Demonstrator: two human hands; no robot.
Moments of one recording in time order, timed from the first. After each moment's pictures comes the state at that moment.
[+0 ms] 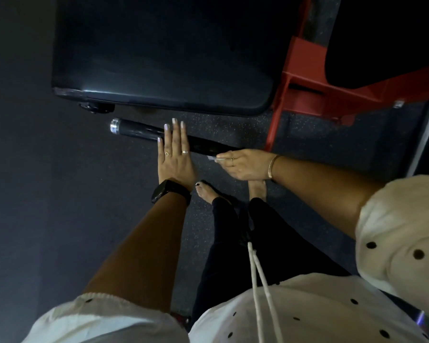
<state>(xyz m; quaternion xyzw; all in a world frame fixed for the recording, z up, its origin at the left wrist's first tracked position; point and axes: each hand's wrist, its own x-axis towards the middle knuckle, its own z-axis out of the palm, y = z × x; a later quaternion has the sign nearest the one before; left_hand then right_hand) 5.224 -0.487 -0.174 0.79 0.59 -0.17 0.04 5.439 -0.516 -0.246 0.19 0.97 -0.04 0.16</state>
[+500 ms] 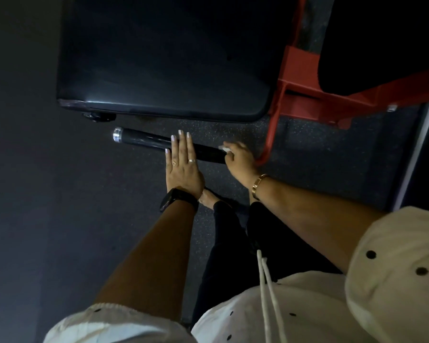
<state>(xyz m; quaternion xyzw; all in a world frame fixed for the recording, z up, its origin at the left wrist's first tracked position) 5.237 -0.498 -0.174 0.77 0.60 -0.18 0.10 5.384 -0.515 -0.216 0.74 0.43 -0.49 -0.19</state>
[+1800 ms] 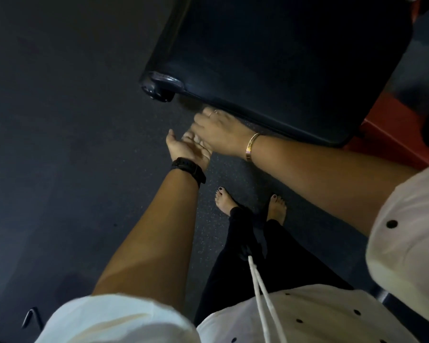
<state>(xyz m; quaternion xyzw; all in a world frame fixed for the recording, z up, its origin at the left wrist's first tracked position) 5.114 -0.395 -0.136 -0.16 0.56 0.50 0.65 5.215 -0.360 -0.143 0.39 0.90 -0.19 0.02</state>
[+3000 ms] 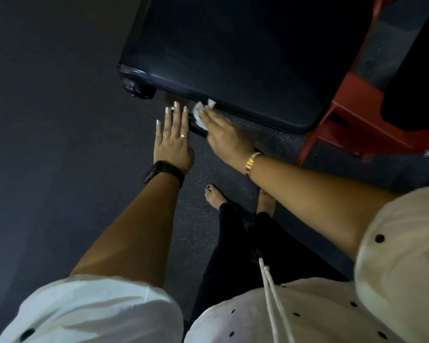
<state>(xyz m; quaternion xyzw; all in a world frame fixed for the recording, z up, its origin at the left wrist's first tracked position) 5.131 -0.444 -0.158 0.75 0.64 -0.16 0.05 5.287 -0.439 -0.157 0.54 0.77 -0.31 -0.15</state>
